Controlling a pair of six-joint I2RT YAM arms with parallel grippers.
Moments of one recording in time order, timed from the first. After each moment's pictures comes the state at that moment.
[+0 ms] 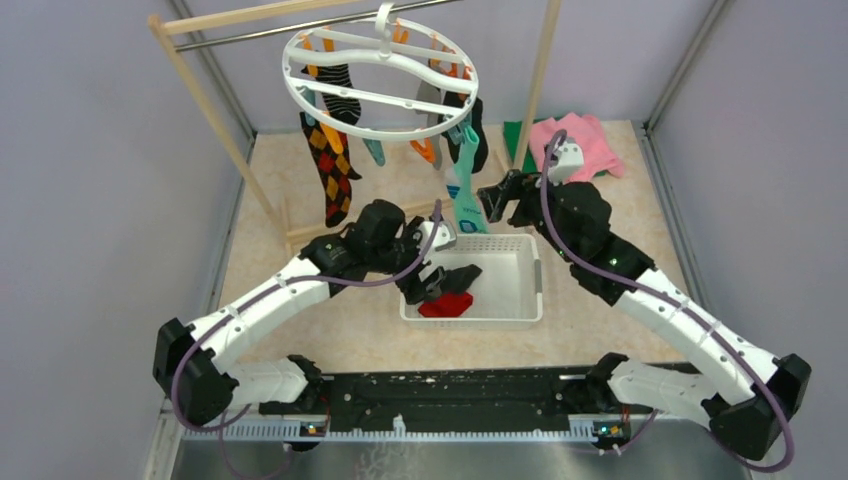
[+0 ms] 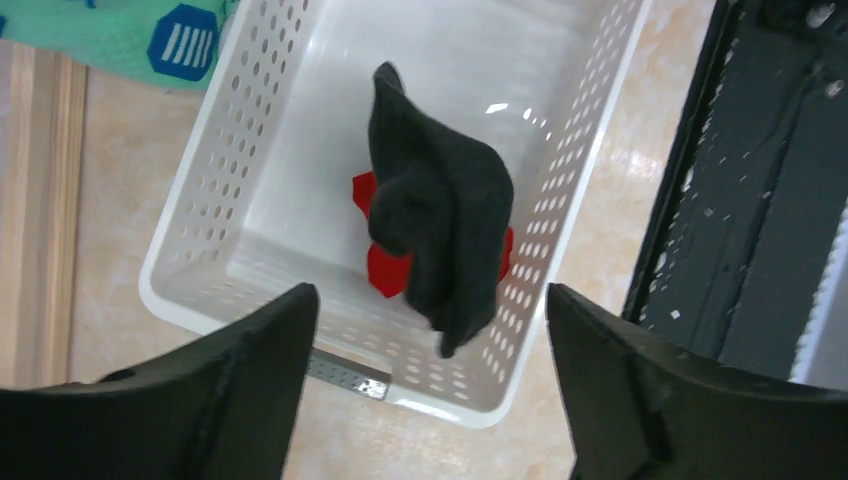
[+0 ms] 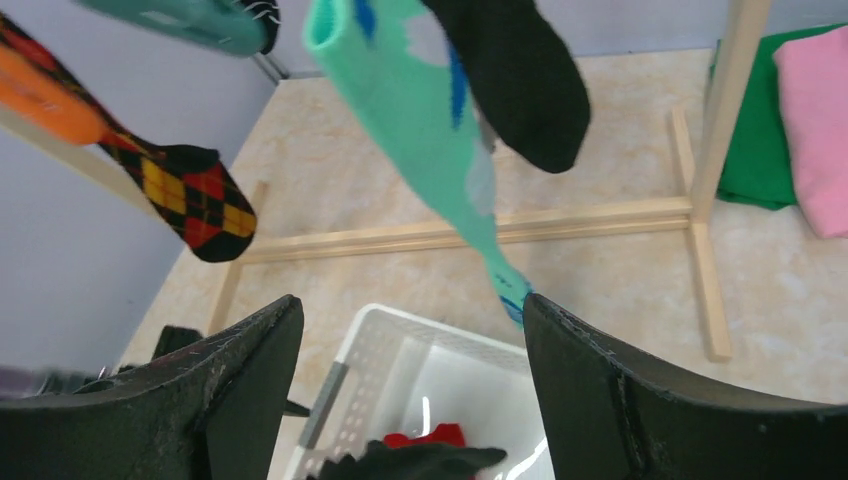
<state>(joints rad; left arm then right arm) -0.75 1.19 1.02 -0.53 0.38 0.29 0.77 0.99 1.00 -0.13 0.29 0.43</state>
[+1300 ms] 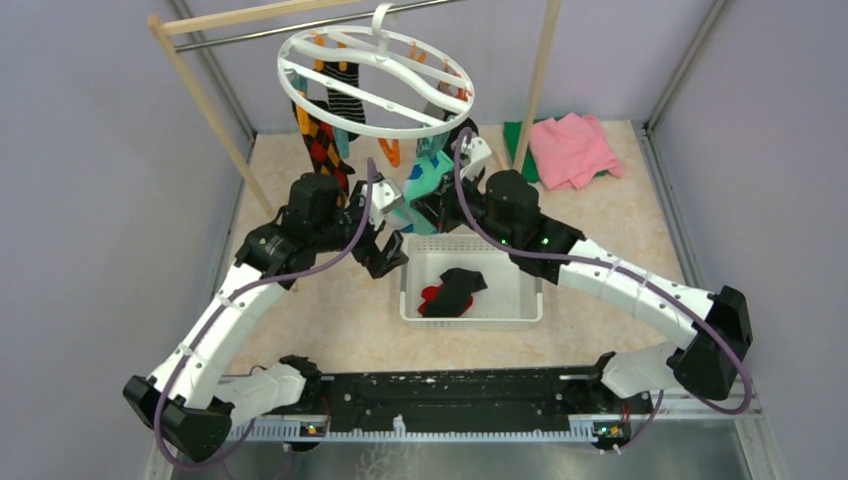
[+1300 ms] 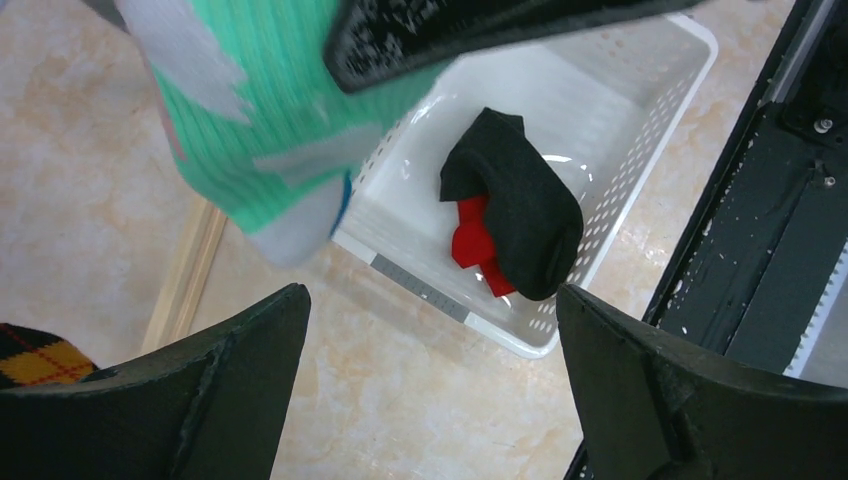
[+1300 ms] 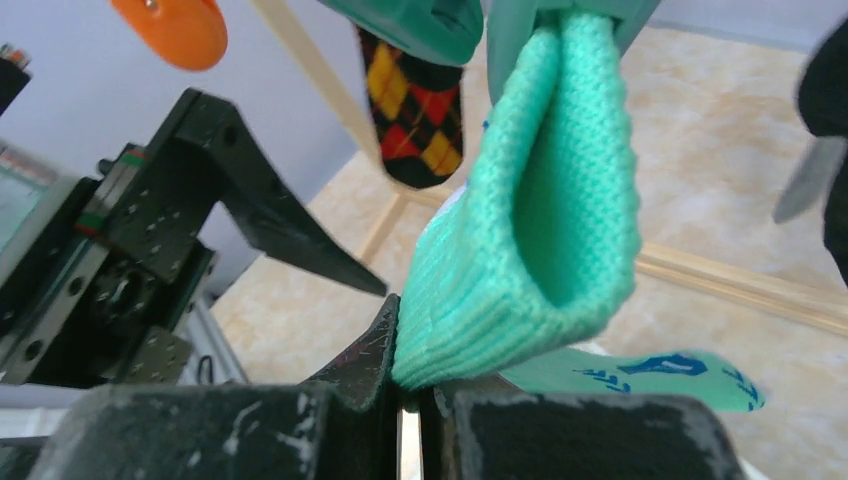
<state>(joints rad) -0.50 1.07 1.19 -0.74 0.46 0.30 0.88 1.34 1.18 0.05 0.00 0.38</state>
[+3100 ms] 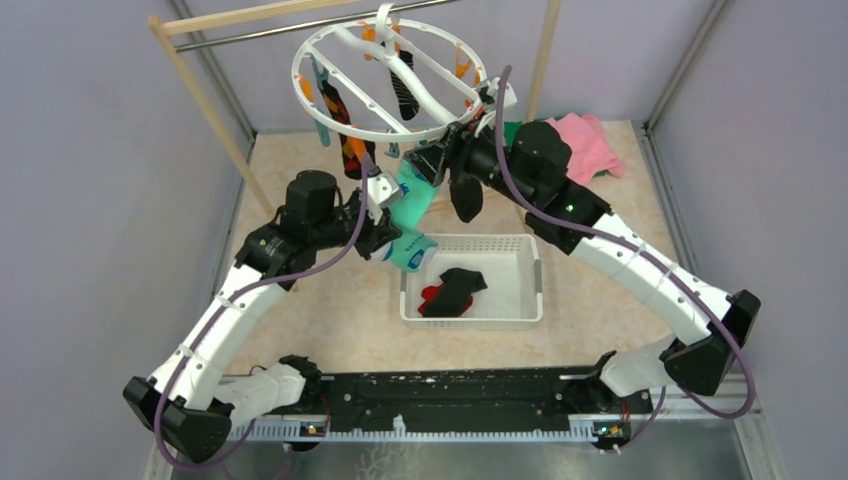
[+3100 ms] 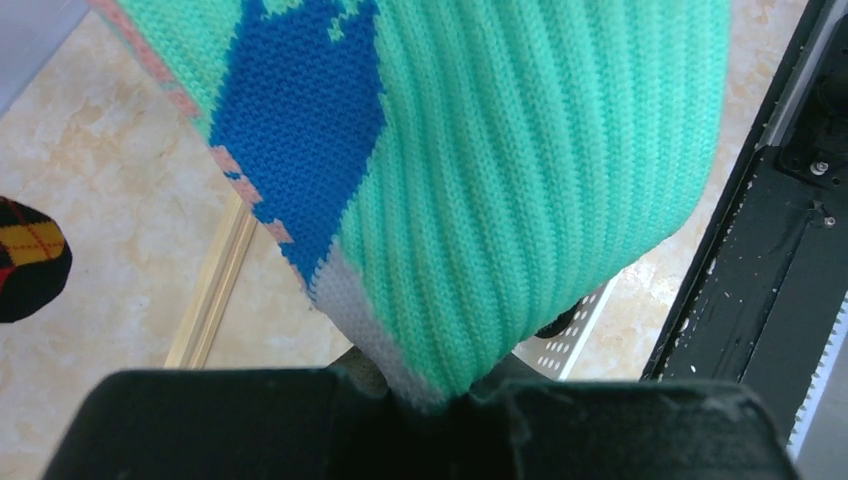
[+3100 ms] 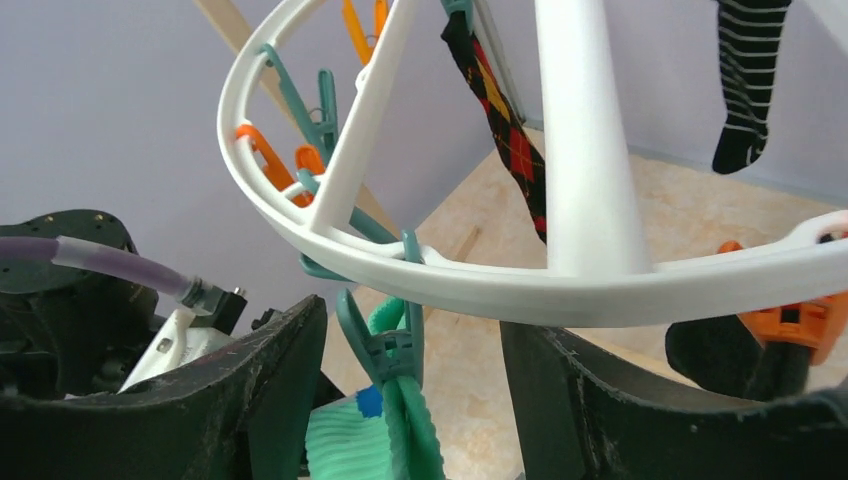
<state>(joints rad) -0.50 1.05 1.18 -0.63 0.47 0.27 0.82 1.36 1.49 -0.06 -0.06 0.42</state>
